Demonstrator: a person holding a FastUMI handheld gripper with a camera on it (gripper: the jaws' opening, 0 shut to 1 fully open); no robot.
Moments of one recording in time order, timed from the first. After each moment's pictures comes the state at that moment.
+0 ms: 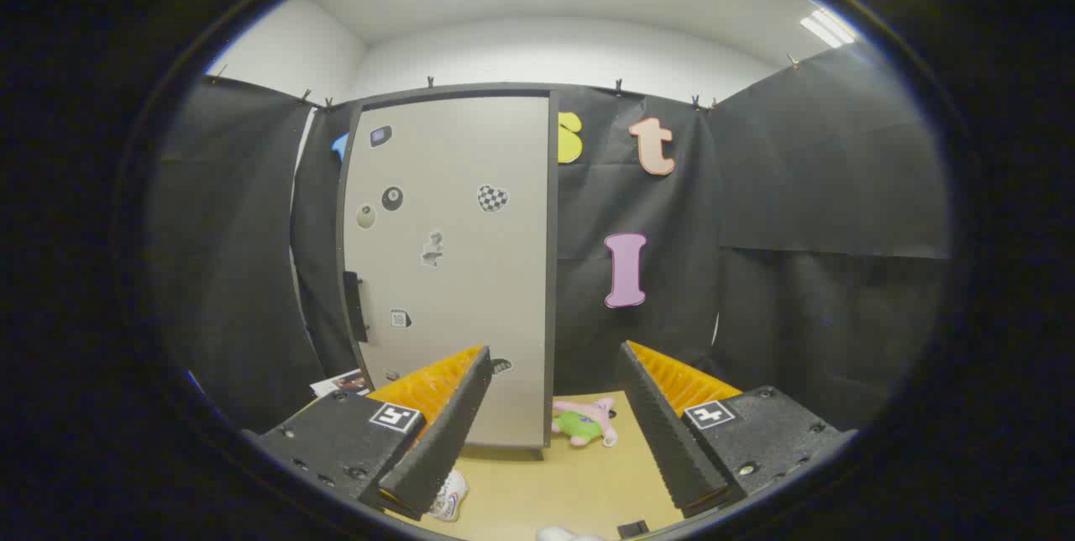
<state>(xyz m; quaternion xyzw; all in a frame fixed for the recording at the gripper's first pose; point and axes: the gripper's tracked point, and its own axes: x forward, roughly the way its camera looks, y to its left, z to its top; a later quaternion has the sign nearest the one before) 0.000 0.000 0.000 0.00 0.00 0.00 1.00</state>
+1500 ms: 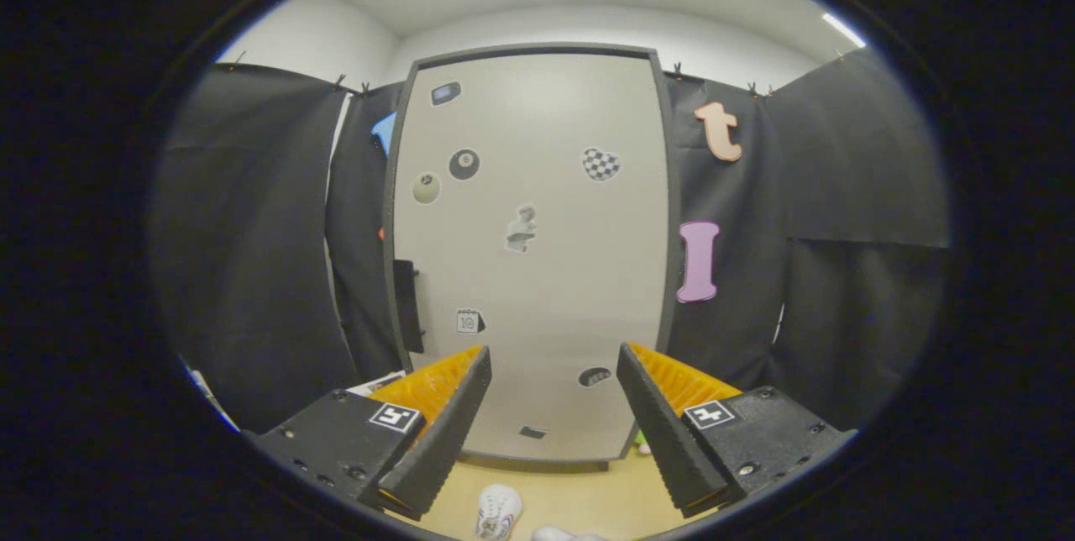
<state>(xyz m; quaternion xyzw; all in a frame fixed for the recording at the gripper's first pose) 0.101 0.161 -0.028 0.00 0.01 0.08 1.00</state>
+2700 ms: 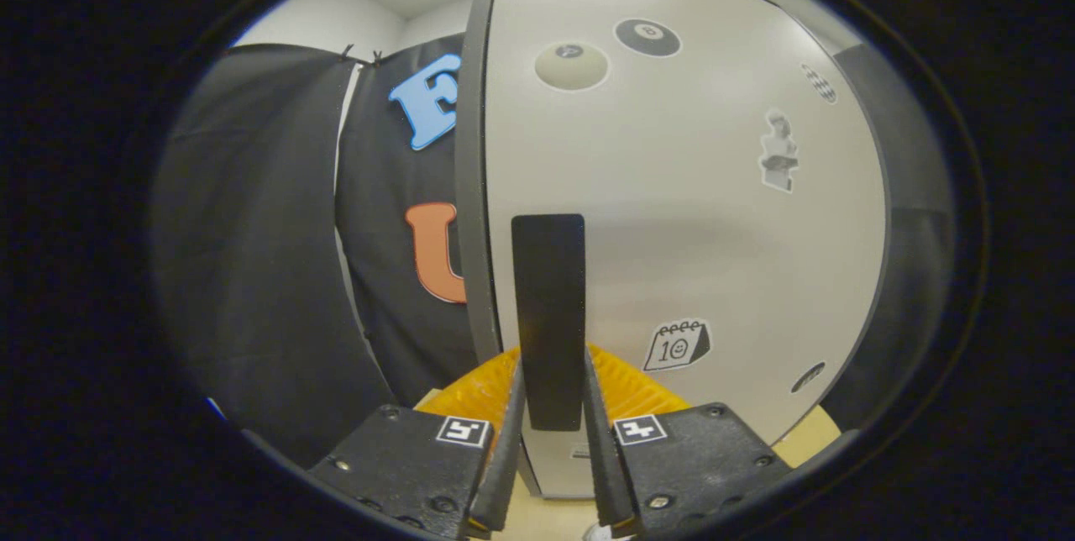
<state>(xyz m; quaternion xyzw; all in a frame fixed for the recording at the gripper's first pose) 0.241 0.338 -0.067 0.02 0.05 0.11 0.99</state>
